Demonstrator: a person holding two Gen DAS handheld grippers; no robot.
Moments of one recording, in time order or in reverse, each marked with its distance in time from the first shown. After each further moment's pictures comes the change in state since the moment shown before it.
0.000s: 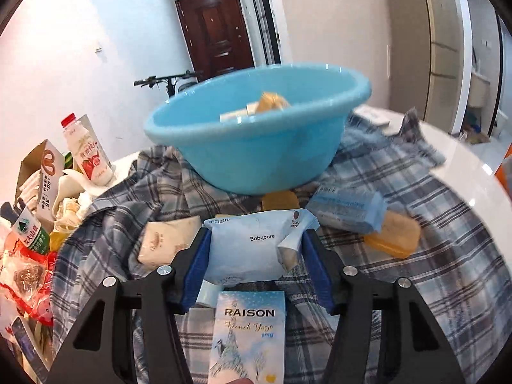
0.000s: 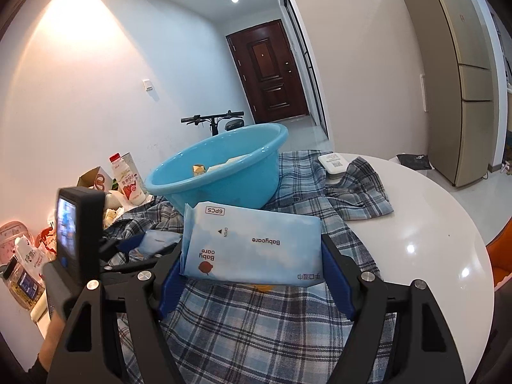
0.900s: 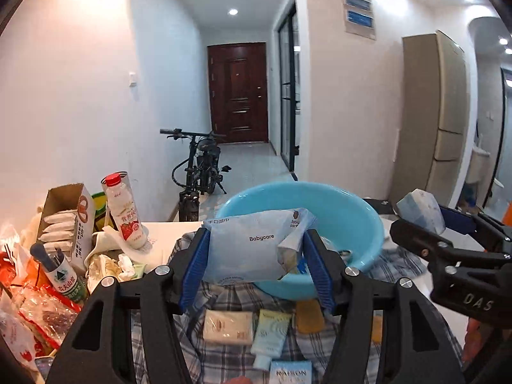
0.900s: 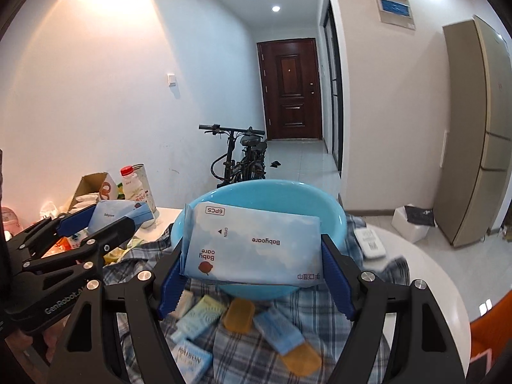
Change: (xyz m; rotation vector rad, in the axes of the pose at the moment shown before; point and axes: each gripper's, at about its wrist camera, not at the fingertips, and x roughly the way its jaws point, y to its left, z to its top) left arm -0.064 0.101 0.082 -0.175 -0.255 -0.015; right arm 0.055 0.111 0.108 -0.219 -0.028 -0.030
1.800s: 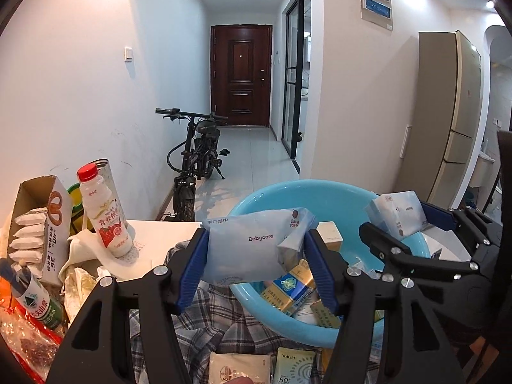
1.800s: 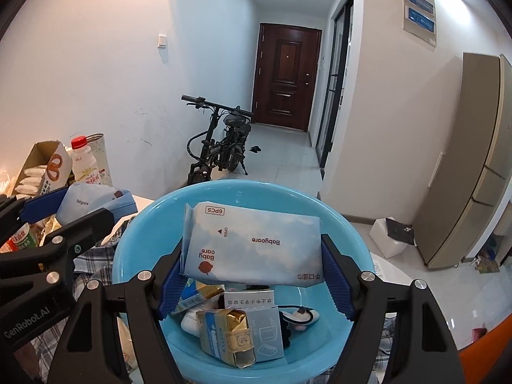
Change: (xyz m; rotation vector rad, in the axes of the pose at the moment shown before) left arm 0.086 0.019 0.019 -0.026 0.073 -0.019; right arm 0.132 0.027 0.029 -0.122 0.085 -0.125
